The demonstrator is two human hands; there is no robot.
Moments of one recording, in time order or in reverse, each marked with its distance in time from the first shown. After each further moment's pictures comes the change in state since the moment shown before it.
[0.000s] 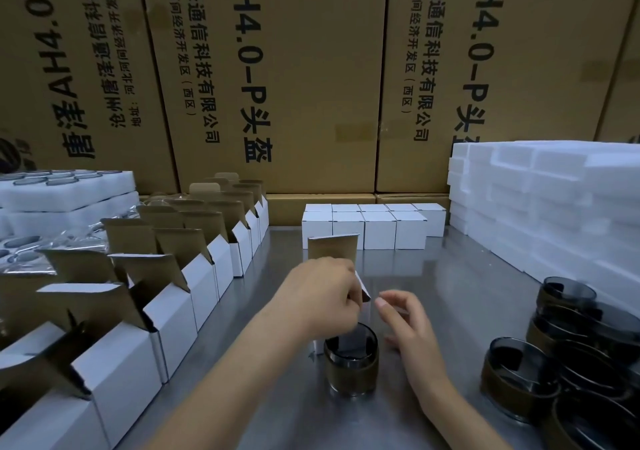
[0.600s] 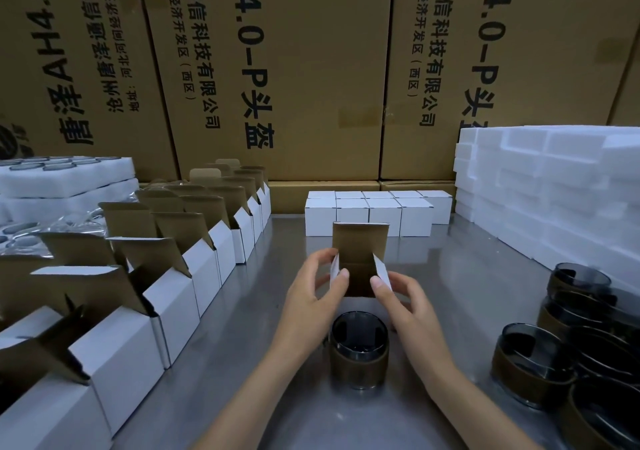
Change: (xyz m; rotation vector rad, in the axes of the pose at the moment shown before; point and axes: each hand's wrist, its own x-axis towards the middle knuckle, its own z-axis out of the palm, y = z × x) left_hand -0.023 -0.014 0.065 -0.957 0.368 -0.392; right_hand 0.004 0.003 0.006 -0.058 -0.015 -0.008
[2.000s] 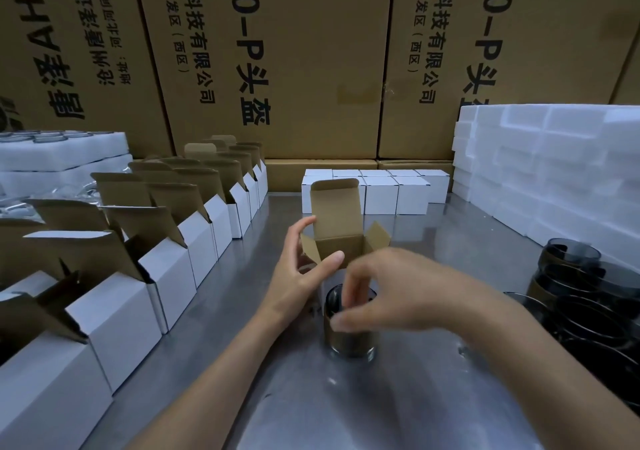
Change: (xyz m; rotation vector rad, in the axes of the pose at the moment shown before) left_hand 0.003 -0.017 -0.009 -0.147 -0.021 0.124; right_hand -0.020 -0.104 -0.008 -1.086 -0.661 -0.189
